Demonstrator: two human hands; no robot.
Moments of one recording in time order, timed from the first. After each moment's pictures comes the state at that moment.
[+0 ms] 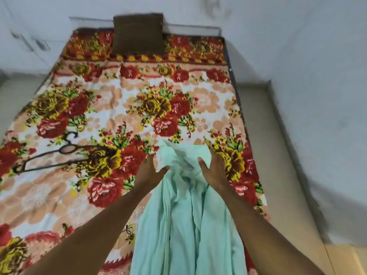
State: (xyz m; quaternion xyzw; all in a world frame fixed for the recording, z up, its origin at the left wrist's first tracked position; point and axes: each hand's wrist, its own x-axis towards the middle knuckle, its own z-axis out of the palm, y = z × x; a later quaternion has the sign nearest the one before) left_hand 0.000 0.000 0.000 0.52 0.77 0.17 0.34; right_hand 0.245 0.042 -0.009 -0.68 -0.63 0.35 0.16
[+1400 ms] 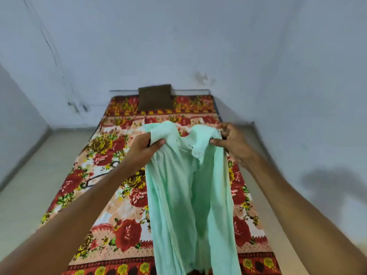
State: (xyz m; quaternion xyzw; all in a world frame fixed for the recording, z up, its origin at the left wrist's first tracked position) left_hand -0.051 -0.187 0.382 0.64 0.55 0.44 0.31; right_hand 0.251 -0.117 0.377 -0.47 -0.54 0.56 0.43
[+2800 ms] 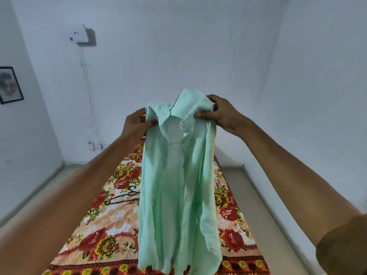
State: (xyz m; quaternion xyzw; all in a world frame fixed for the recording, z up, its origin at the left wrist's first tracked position) left_hand -0.132 -0.433 0.628 0.54 0.44 0.63 0.34; right_hand 0.157 -0.380 0.686 -0.36 -0.75 0.36 0.42
